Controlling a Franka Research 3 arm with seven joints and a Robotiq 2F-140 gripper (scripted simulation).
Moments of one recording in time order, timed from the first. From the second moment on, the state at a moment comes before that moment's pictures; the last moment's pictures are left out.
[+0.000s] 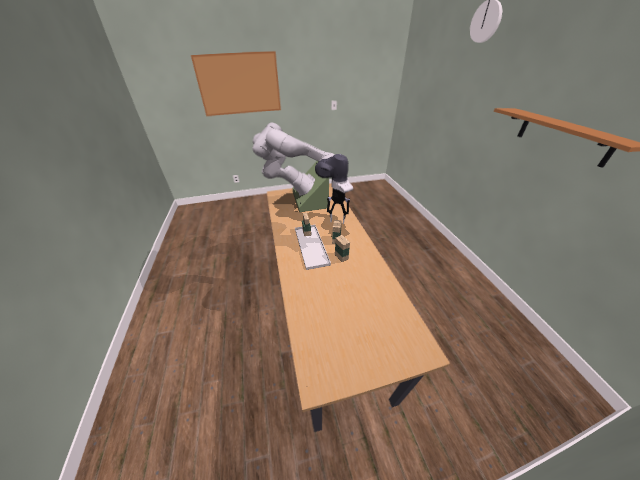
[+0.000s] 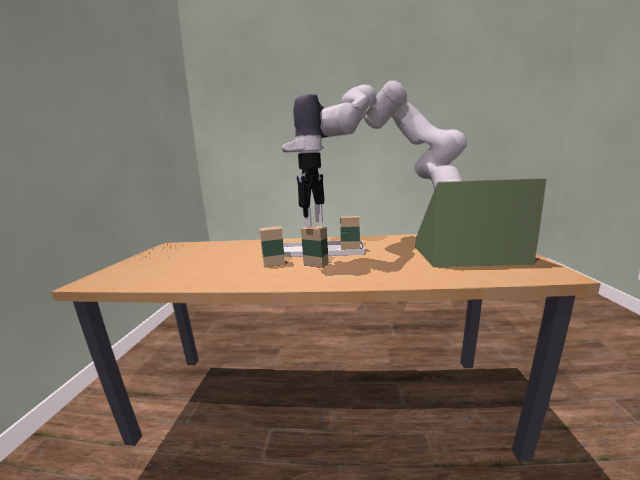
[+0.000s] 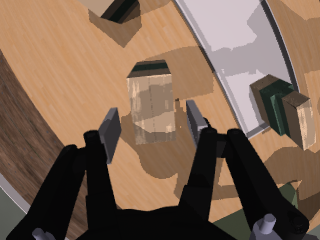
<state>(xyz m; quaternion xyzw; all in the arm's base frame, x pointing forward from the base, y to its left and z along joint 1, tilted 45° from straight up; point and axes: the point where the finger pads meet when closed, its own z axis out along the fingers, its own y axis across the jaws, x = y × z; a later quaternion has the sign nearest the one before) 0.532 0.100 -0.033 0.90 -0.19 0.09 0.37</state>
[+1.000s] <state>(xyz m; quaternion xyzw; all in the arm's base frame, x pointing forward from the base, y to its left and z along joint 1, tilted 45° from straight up) 0.532 0.067 -0.064 0.90 -0.19 0.08 0.38</state>
